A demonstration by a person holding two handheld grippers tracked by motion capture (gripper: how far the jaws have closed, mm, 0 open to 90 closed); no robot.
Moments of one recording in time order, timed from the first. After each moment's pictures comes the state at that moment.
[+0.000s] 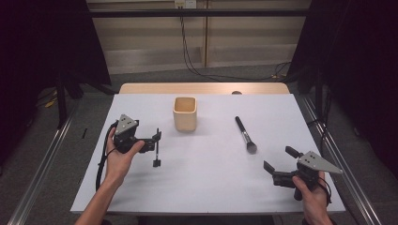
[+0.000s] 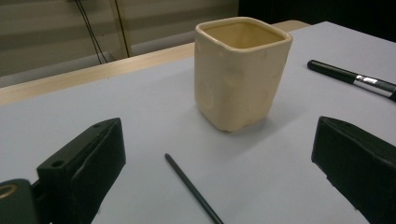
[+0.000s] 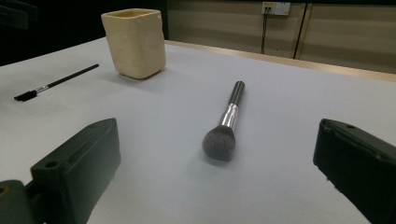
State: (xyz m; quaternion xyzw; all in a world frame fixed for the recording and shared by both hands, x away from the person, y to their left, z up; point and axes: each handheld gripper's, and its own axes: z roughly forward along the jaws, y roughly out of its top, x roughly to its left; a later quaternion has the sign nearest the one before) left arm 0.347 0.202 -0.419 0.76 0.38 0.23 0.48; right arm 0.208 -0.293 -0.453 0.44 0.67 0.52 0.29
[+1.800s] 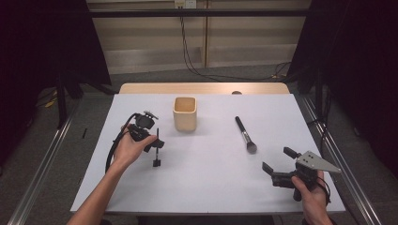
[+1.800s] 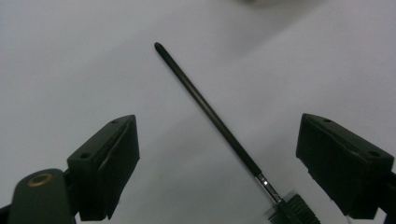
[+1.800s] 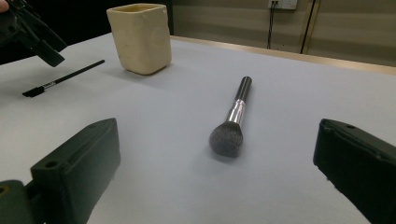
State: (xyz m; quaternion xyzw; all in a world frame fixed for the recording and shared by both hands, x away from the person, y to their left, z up) left arm 0.396 0.167 -0.428 0.88 0.44 0.09 0.19; right arm 0.209 -0.290 -0.454 0.44 0.68 0.52 0.28
